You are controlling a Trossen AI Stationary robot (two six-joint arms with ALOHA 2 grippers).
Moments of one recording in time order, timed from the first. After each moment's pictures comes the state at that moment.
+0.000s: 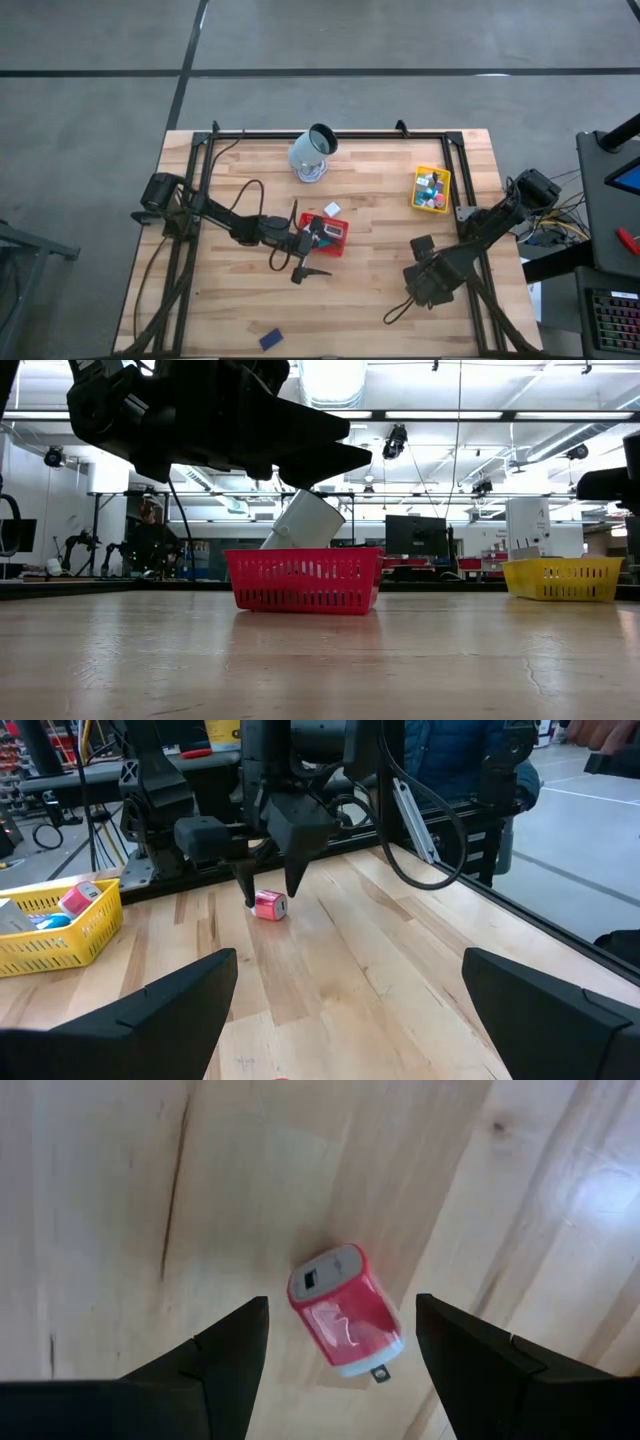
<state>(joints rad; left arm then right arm) -0.18 1.83 0.70 0.96 0.16 0.13 0.72 1.54 0.84 -0.96 0.10 0.49</state>
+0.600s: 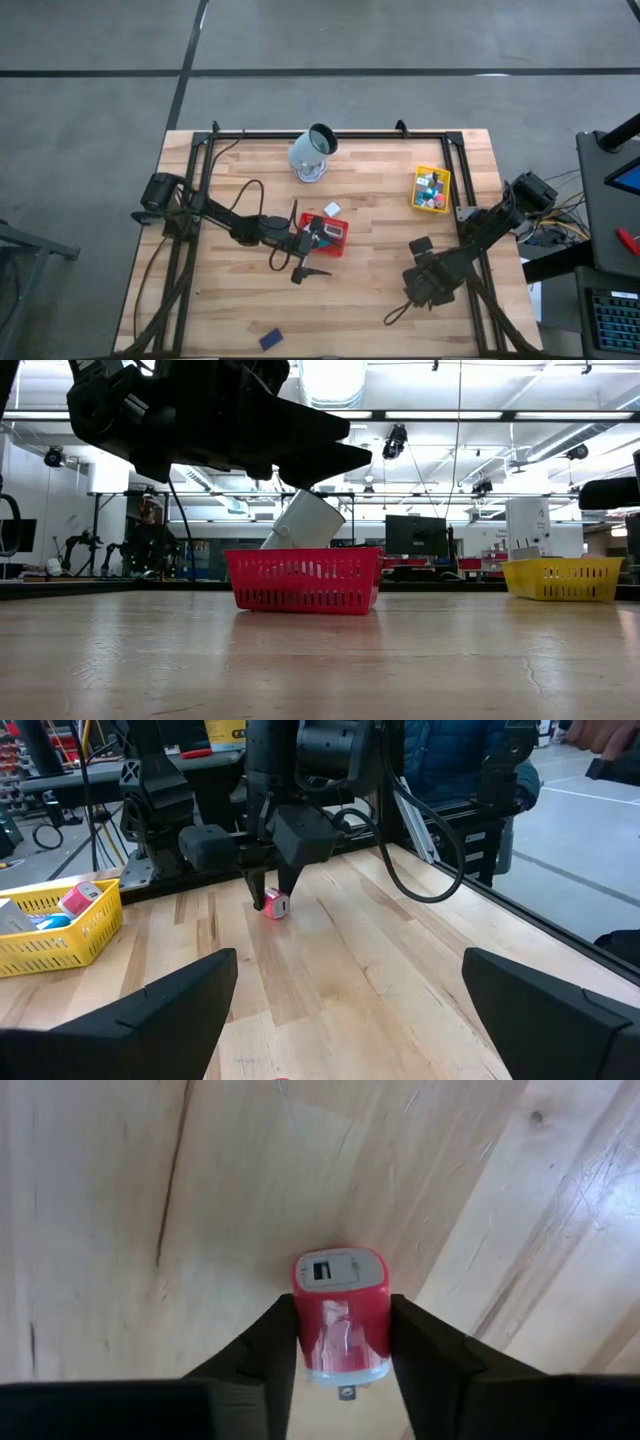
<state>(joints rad) -0.18 1.83 0.70 0.96 0.16 0.13 0.72 1.60 0.84 -0.96 0.08 0.44</state>
